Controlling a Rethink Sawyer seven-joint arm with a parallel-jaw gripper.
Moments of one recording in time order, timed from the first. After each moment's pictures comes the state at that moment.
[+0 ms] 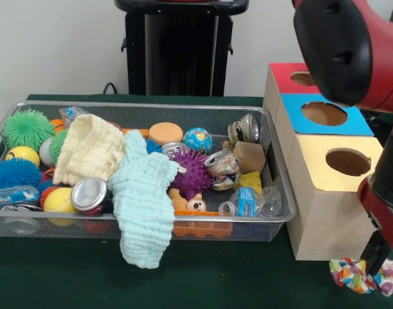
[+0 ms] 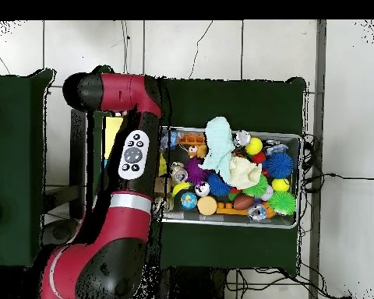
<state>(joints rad) 0.19 0.14 -0.61 0.48 0.56 0.98 3.21</state>
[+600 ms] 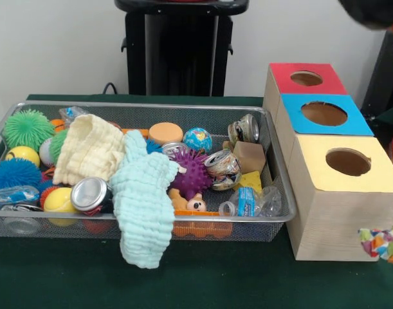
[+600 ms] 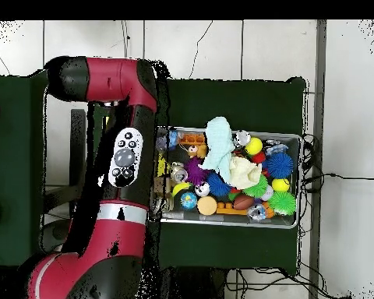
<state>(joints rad) 0.20 0.02 -0.61 0.50 0.55 1.04 3.21</state>
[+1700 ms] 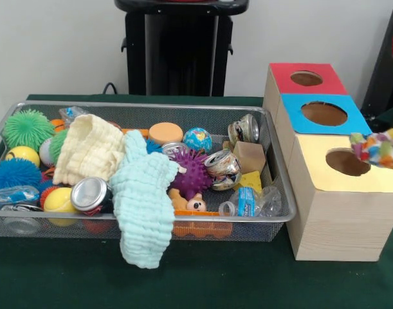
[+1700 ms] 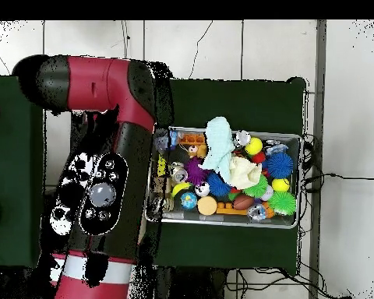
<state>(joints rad) 0.25 -0.24 -0.61 0.76 0.43 1.09 3.21</state>
